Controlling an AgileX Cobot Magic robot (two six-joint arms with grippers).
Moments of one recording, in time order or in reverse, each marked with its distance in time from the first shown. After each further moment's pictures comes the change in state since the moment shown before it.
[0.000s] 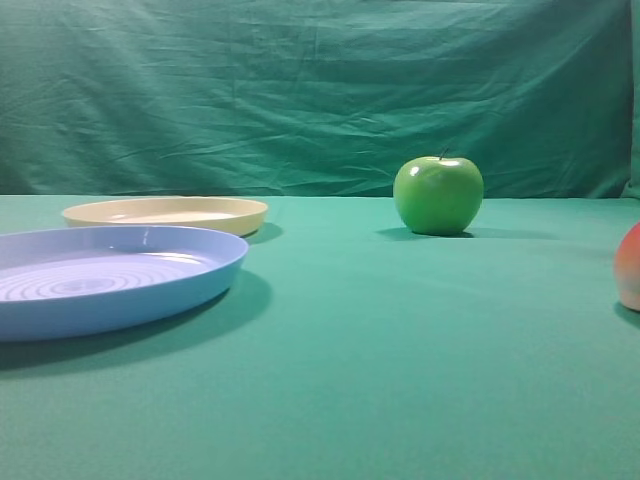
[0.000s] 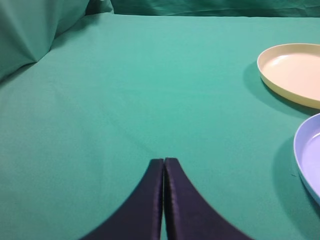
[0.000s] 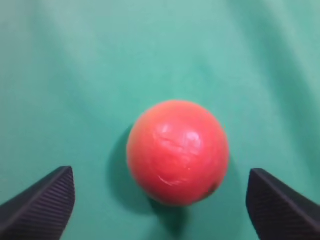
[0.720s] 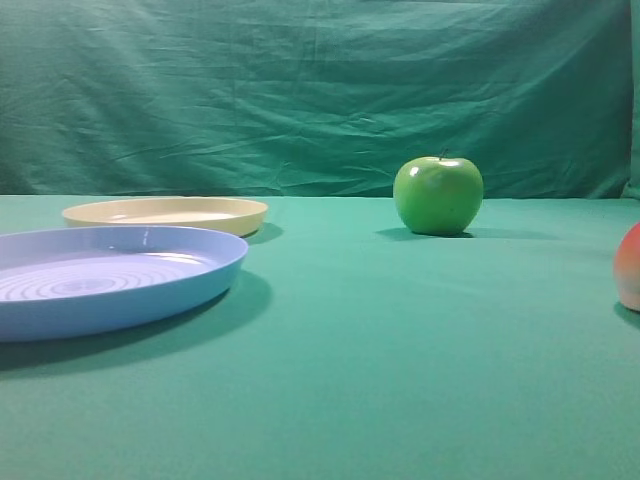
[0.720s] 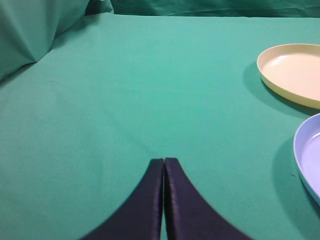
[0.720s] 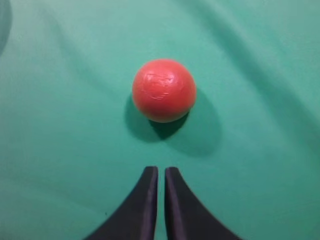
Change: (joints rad) left arm 0.000 0.000 0.000 0.000 0.000 -0.001; right arm -0.105 -0.441 0.007 0.031 0.329 0.090
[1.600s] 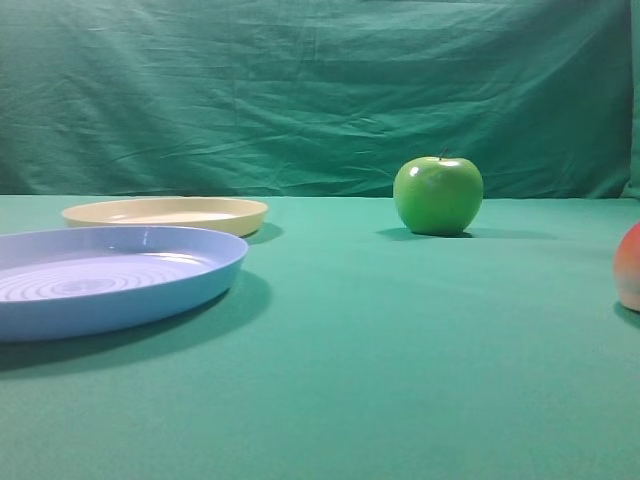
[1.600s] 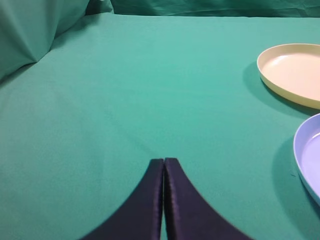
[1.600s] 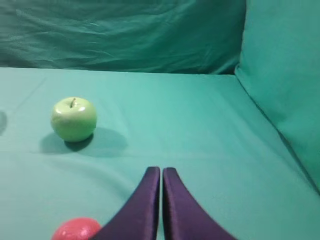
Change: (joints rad) left arm 0.000 0.000 0.000 0.000 0.000 0.000; right arm -0.190 -0.661 0.388 -0.155 -0.490 0.135
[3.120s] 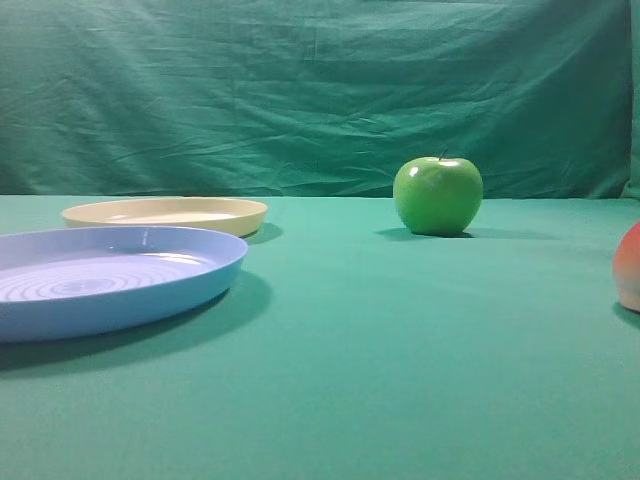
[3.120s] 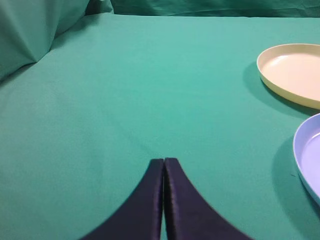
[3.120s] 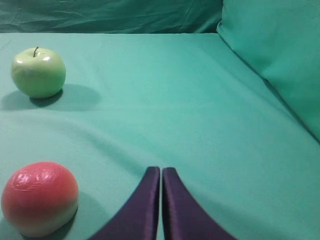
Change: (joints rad) left arm 0.000 0.000 0.000 0.000 0.000 0.000; right arm -0.096 -0.223 0.276 -0.002 -0.101 0.001
